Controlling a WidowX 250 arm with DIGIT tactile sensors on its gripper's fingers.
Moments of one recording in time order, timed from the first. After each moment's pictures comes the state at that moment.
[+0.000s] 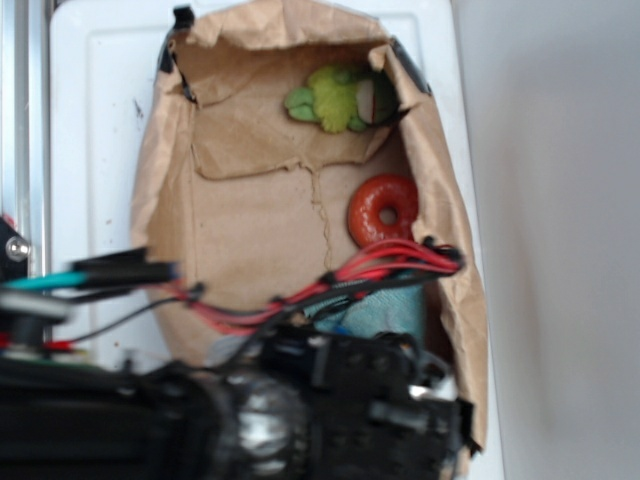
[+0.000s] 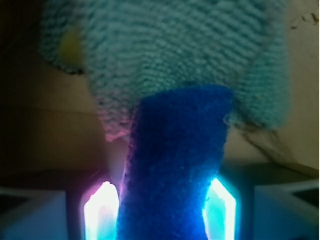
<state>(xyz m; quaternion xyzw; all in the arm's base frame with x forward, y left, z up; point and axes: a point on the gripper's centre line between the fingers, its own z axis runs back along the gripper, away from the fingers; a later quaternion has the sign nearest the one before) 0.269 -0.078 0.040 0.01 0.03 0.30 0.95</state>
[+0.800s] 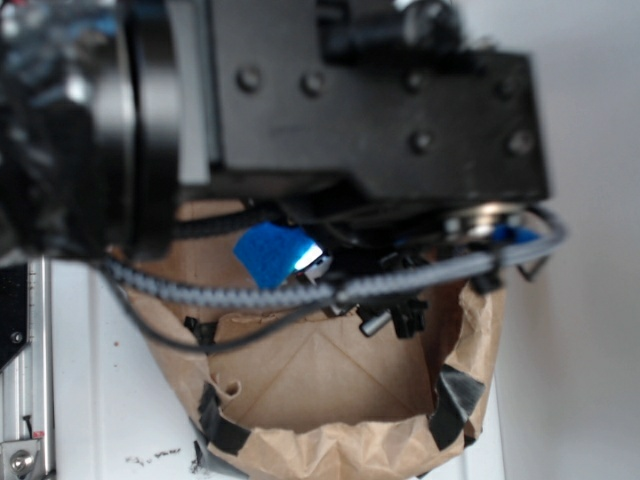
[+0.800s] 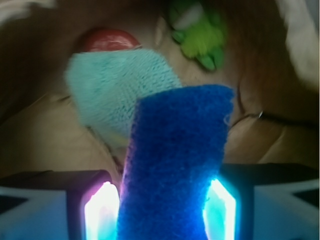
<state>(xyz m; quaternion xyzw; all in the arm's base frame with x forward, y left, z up) 0.279 0.015 0.159 0.03 0.01 0.25 0.97</state>
